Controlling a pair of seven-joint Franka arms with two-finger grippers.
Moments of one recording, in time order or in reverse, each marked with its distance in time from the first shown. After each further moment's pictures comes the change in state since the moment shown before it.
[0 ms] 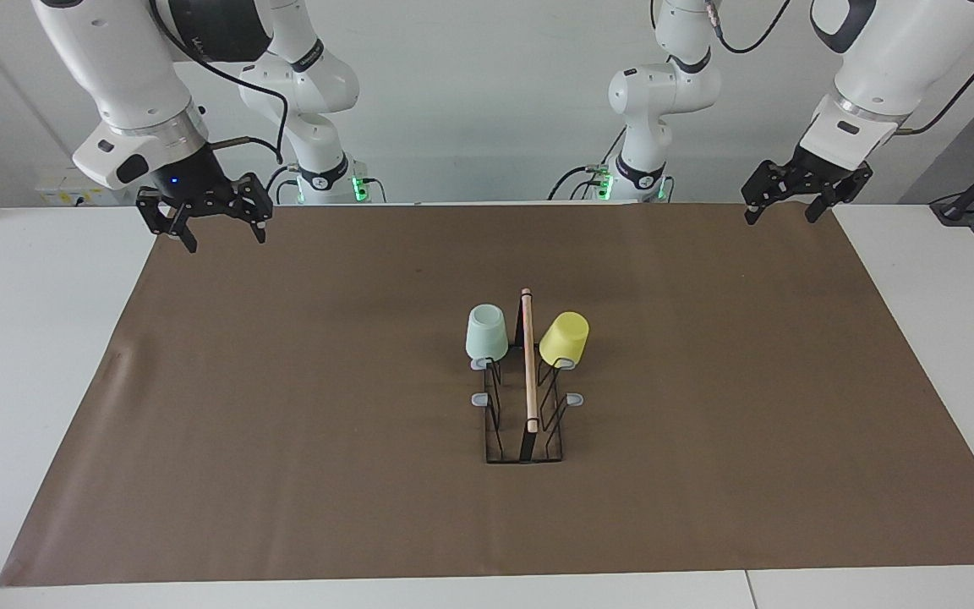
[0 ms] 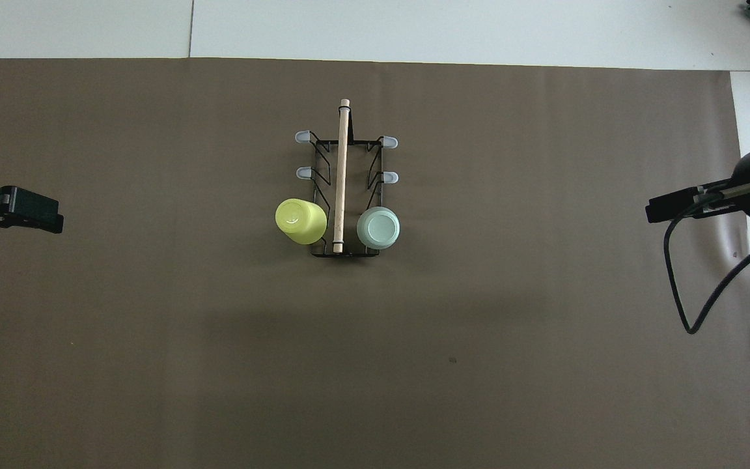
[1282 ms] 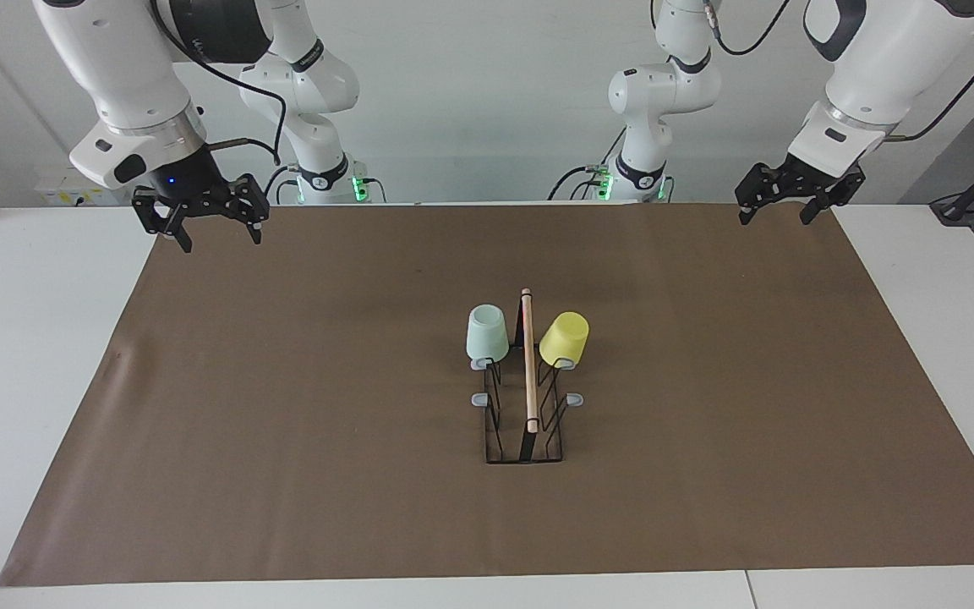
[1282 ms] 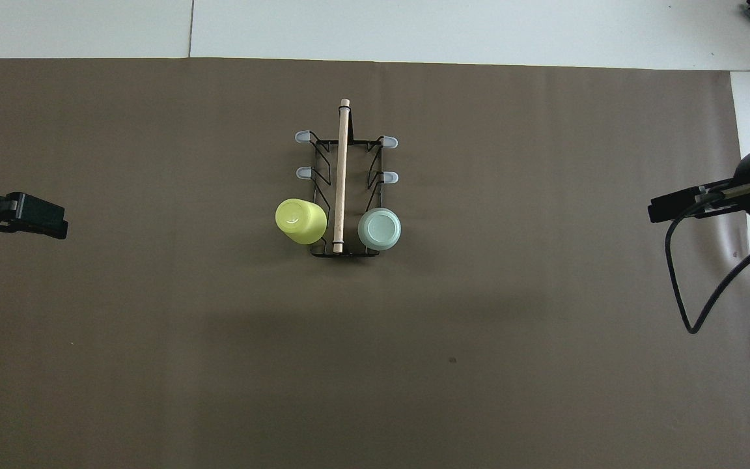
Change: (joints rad) left arm -0.003 -0.005 -0.007 -0.001 0.010 -0.007 0.013; right arm 0.000 0.000 0.000 0.000 -0.005 0.000 0.000
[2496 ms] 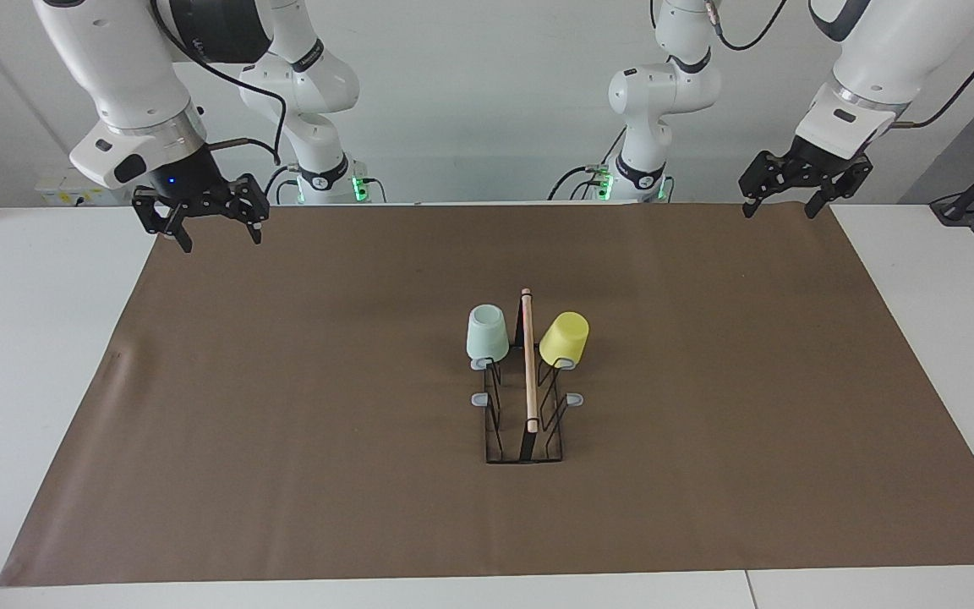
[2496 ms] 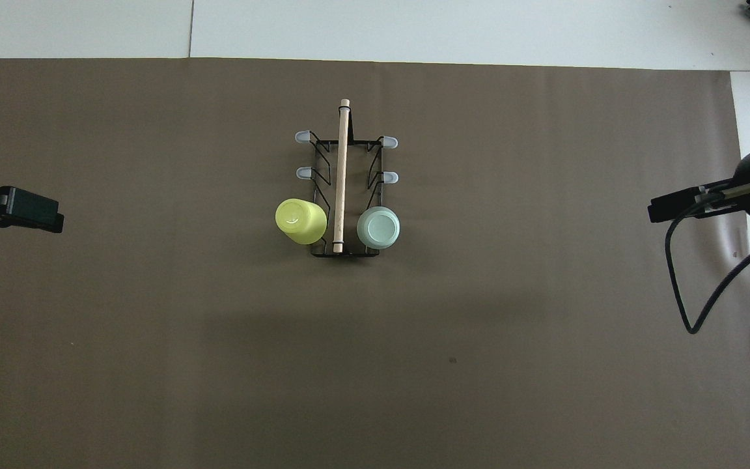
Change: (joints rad) left arm 0.000 -0.002 -0.003 0.024 -0.016 0.001 0.003; right arm 0.000 0.000 0.000 0.000 0.000 0.000 0.000
